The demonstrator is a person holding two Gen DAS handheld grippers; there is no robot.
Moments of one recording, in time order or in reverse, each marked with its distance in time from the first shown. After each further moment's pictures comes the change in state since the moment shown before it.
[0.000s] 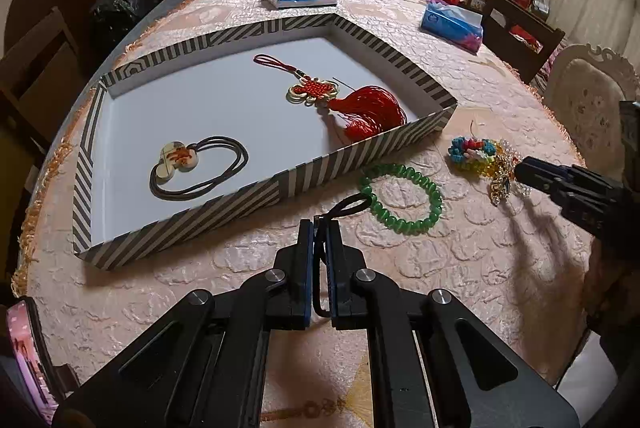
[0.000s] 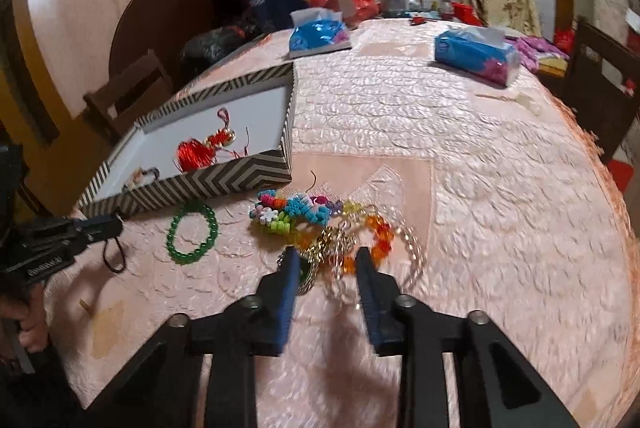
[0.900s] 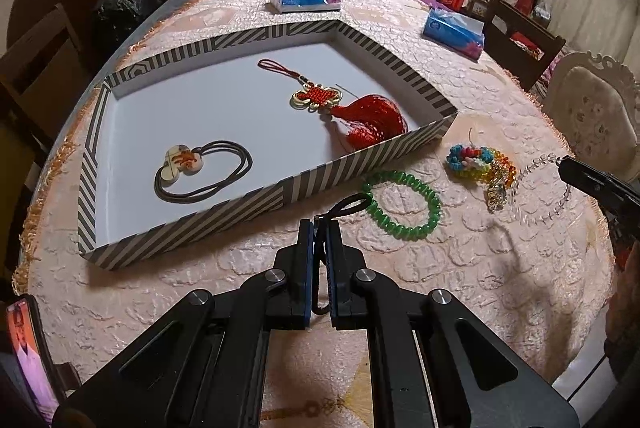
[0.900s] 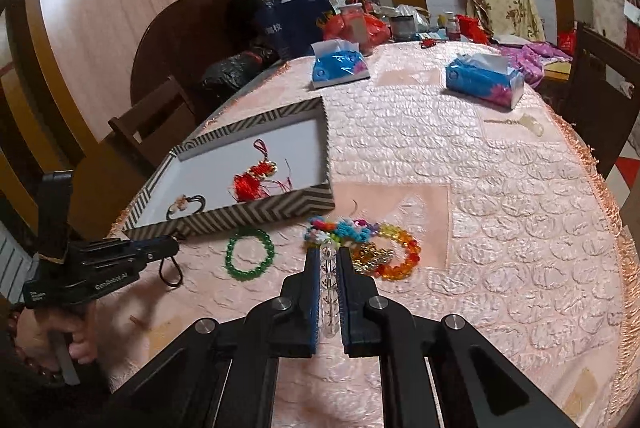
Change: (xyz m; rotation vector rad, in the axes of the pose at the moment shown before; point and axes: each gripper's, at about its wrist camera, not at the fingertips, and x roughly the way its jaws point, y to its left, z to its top) left arm -0.006 0.002 0.003 -0.014 -0.015 -0.002; right arm -0.054 0.024 0.006 0.054 -0.090 0.086
